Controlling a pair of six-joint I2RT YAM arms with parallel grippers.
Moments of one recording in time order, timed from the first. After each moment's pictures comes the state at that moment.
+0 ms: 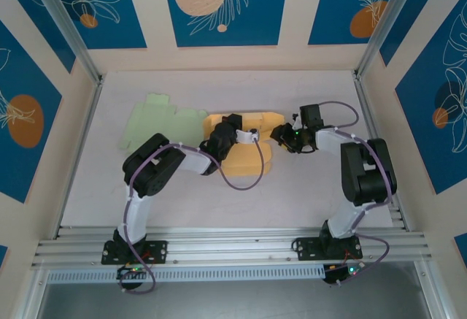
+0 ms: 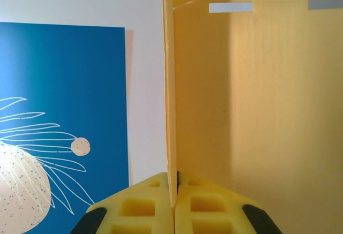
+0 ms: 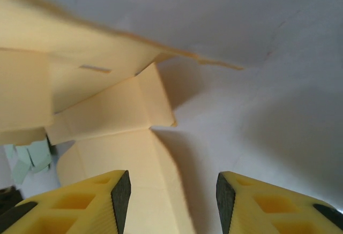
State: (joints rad) left arm -0.76 2.09 1.05 0.87 -0.36 1.42; right arm 0.14 1.74 0.93 -0.20 -0.49 0.70
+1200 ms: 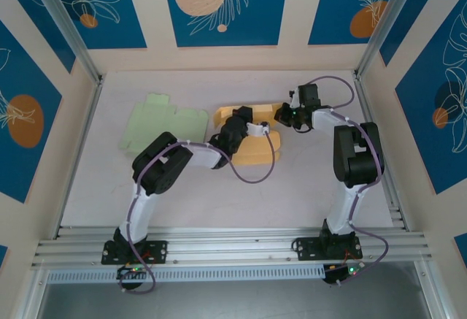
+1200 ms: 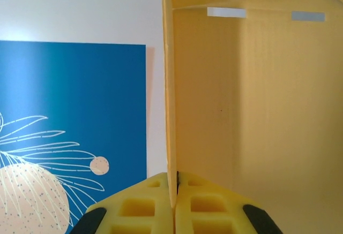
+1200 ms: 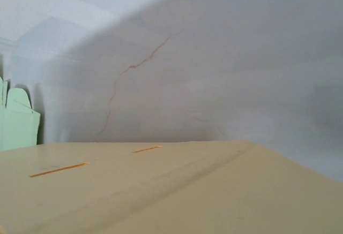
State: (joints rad) left arm -0.79 2.18 1.24 0.82 -0.39 1.45; right arm 0.12 1.91 1.23 -0.23 -0.43 0.50
